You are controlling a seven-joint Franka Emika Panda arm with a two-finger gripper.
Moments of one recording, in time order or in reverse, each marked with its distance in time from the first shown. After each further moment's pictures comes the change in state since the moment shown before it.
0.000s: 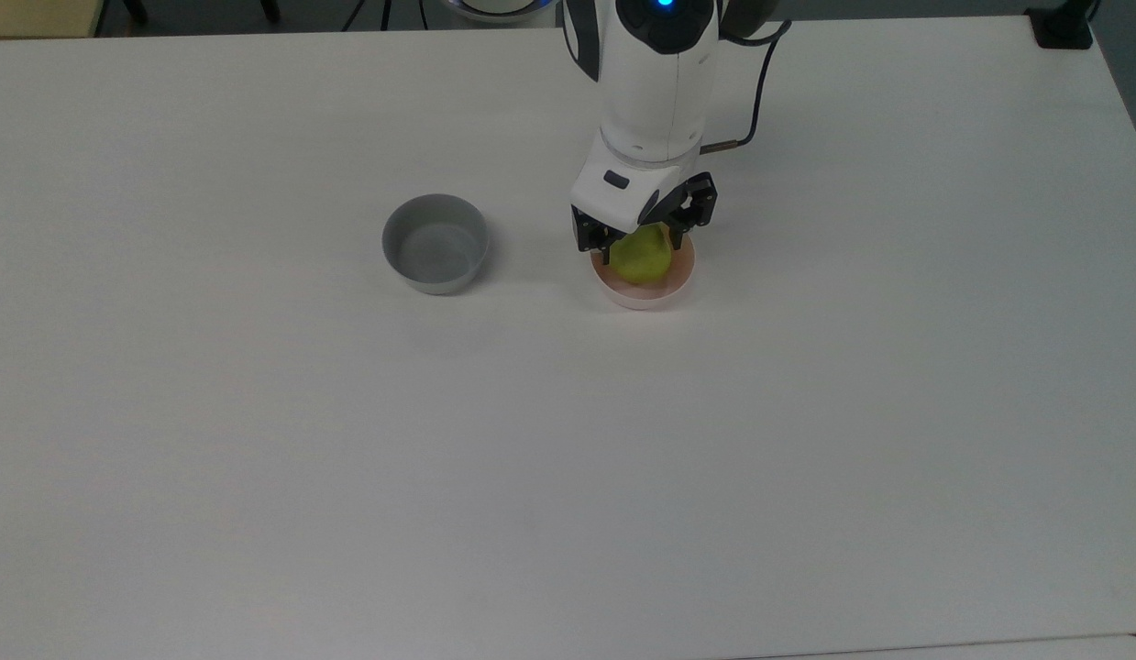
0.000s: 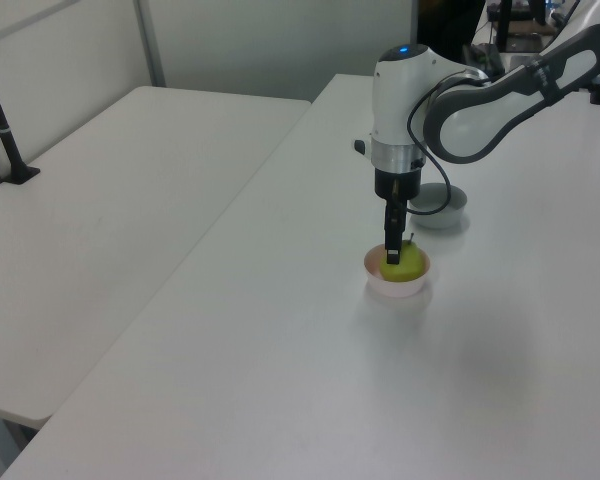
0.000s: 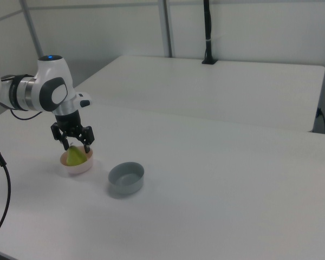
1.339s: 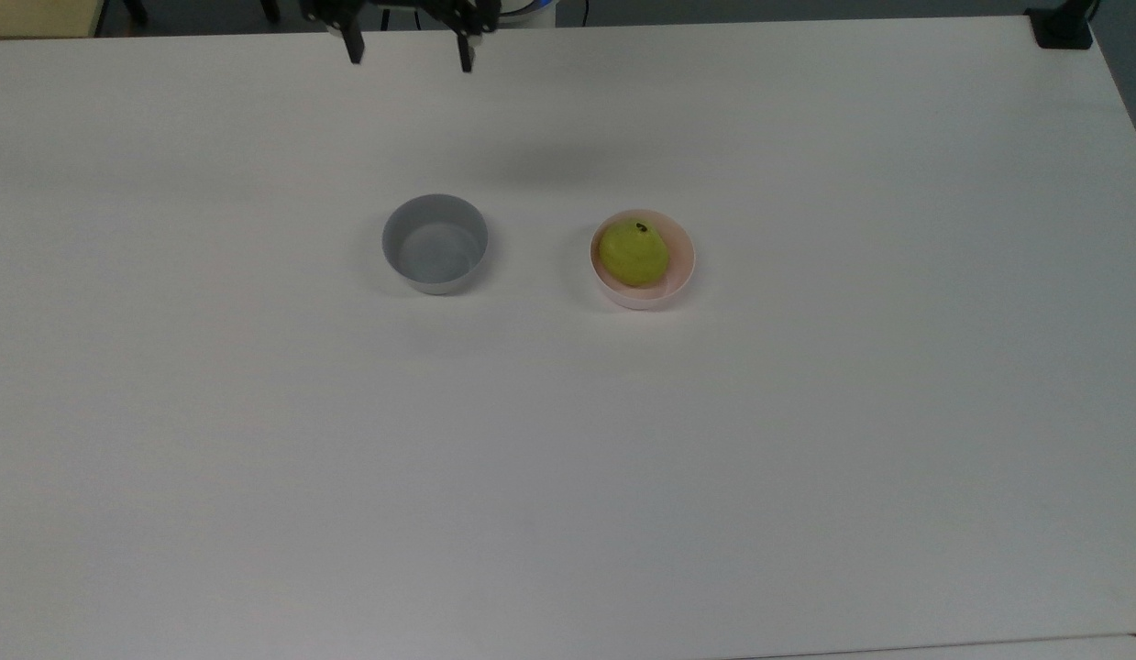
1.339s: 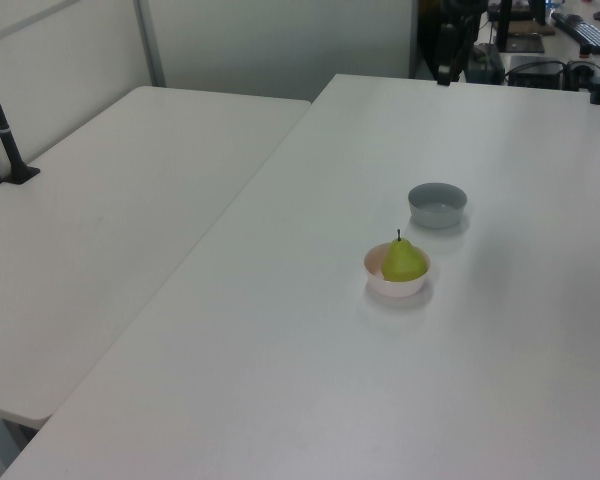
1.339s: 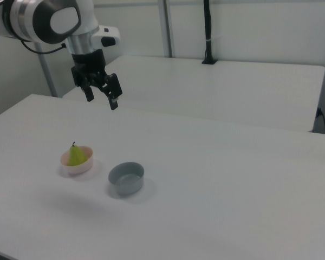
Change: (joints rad) arm -0.334 -0.352 -0.015 0.147 -0.038 -0.432 0.031
